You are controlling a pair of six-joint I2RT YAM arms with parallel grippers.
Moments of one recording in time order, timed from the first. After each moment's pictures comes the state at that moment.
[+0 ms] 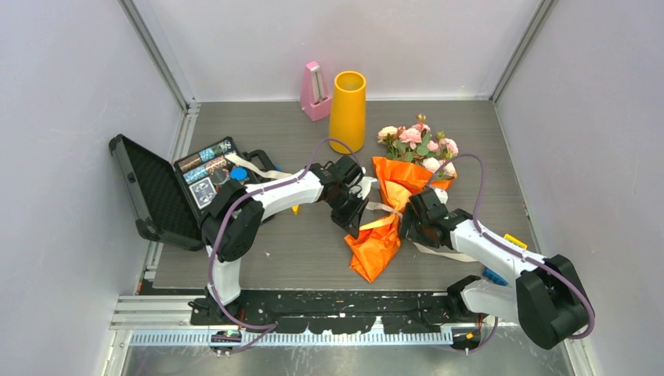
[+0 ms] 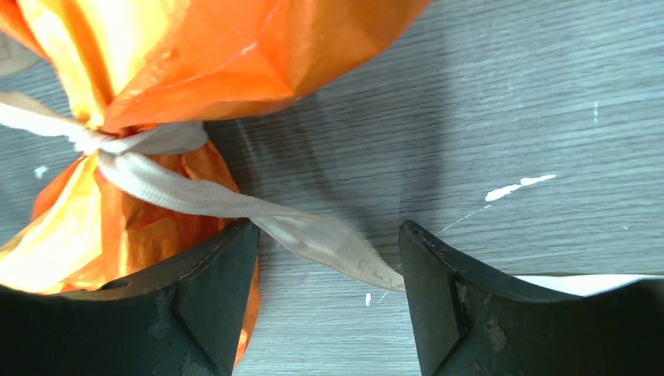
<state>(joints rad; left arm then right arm) -0.83 1.91 1.37 -0.65 0.50 -0.21 0.45 1.13 0.52 -0.48 0.15 0.70</state>
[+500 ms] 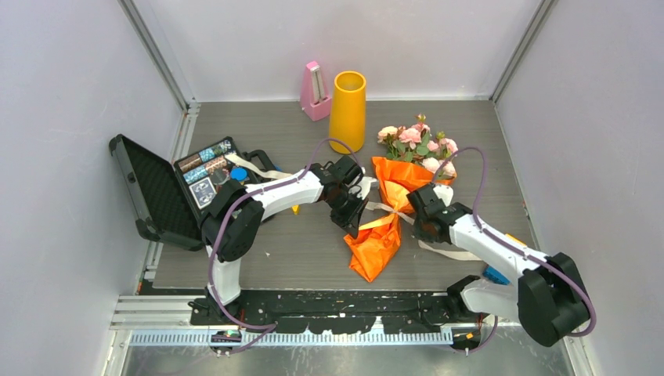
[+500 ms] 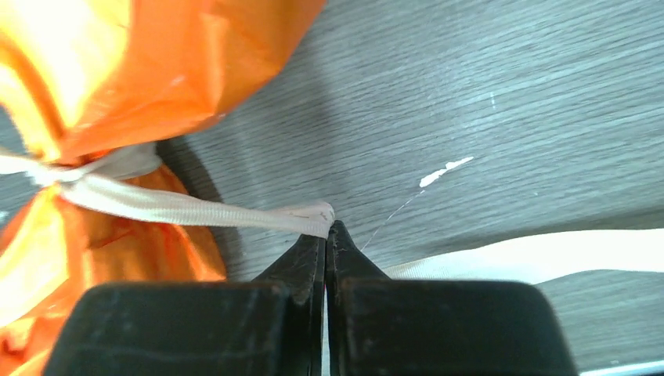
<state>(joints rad) -0.83 1.91 1.37 -0.66 0.49 -0.20 0.49 1.17 0.59 -0.60 0.31 0.77</state>
